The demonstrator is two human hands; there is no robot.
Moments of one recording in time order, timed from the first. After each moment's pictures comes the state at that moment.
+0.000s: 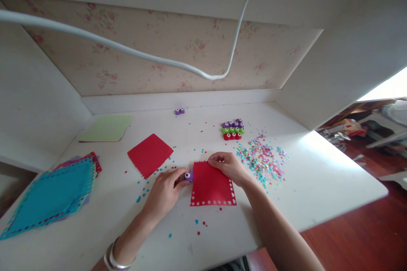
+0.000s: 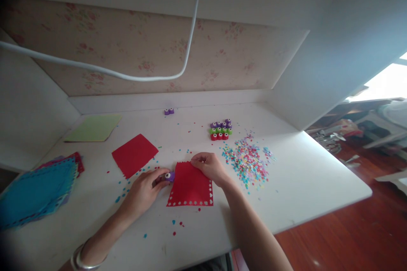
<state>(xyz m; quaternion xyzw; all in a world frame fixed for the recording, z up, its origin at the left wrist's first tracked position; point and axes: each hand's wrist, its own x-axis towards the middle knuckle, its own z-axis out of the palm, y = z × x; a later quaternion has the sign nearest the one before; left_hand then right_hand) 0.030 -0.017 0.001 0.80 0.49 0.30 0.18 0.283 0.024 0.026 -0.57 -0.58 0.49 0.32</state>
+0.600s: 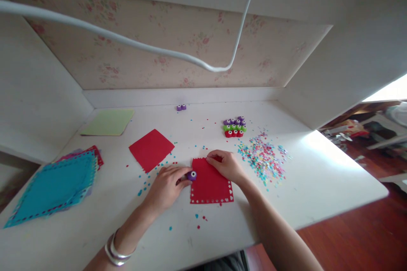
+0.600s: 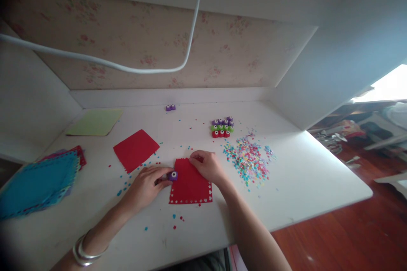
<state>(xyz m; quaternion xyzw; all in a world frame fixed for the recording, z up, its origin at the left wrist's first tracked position) 0.028 -0.016 -0.001 0.83 0.44 0.29 0.18 0.275 0.024 0.018 -0.55 -0.71 0.31 0.31</state>
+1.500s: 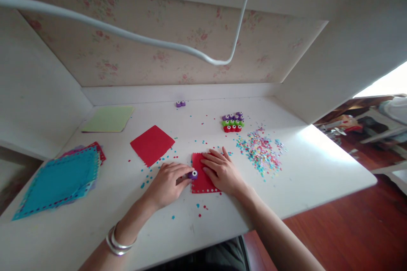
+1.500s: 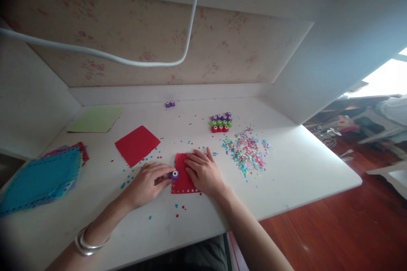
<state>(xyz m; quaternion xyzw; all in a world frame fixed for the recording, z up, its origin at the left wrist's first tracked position) 0.023 -0.027 0.015 0.86 0.40 0.25 0.20 0.266 -0.023 0.011 -0.47 -0.85 0.09 0.21</state>
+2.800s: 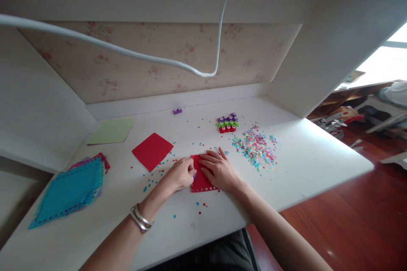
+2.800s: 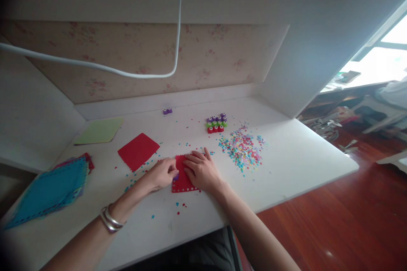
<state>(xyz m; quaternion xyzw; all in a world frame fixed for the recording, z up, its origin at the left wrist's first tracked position) 0.067 -0.008 0.044 0.78 0.52 0.16 0.31 0.268 -0.027 0.008 -0.47 -0.85 0.09 0.24</state>
